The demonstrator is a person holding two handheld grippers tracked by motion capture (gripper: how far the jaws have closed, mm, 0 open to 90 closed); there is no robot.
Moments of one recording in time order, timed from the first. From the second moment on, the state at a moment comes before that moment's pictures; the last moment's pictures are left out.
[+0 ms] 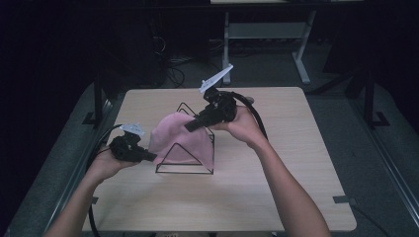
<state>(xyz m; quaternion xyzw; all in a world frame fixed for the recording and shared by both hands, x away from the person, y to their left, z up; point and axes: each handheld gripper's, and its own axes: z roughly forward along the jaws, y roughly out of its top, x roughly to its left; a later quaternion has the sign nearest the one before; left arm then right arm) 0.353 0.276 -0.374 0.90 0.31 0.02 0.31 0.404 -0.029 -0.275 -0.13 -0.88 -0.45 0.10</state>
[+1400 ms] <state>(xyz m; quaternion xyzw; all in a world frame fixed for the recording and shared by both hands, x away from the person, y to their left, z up) 0.364 0.266 -0.413 0.93 0.30 0.03 0.22 0.397 -0.020 -0.305 -0.13 -0.89 -0.42 0.07</state>
